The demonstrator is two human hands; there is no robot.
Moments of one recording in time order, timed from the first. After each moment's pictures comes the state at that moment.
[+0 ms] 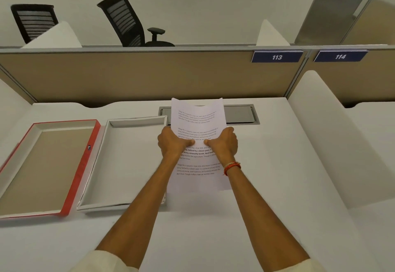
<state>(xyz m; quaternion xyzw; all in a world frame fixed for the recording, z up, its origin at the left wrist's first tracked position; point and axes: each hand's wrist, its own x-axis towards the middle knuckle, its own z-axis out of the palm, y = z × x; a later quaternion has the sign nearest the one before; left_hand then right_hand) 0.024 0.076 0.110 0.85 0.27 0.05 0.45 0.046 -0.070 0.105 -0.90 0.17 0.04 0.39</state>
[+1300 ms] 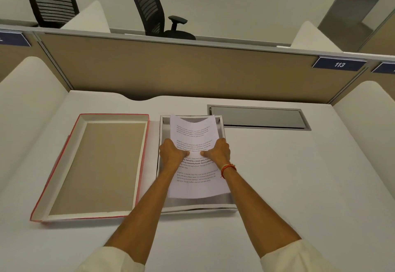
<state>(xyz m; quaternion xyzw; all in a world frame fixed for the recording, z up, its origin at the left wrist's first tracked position) 0.008 0.338 0.031 0.83 0.28 -0.01 0.48 0.042 0.185 0.043 -0.92 0.10 0.15 0.35</state>
